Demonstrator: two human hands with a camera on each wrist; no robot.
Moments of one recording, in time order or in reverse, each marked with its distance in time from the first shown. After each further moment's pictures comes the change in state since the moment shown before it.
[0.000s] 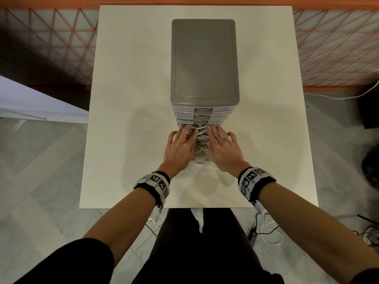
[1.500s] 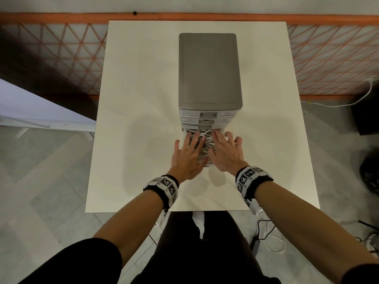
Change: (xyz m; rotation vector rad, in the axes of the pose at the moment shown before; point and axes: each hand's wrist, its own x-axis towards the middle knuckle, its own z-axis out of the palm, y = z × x) left_hand -0.009 0.013 -0.003 0.126 -0.277 -0.017; right_hand 0.012 -0.017 -0.019 -0.060 -0.189 0.207
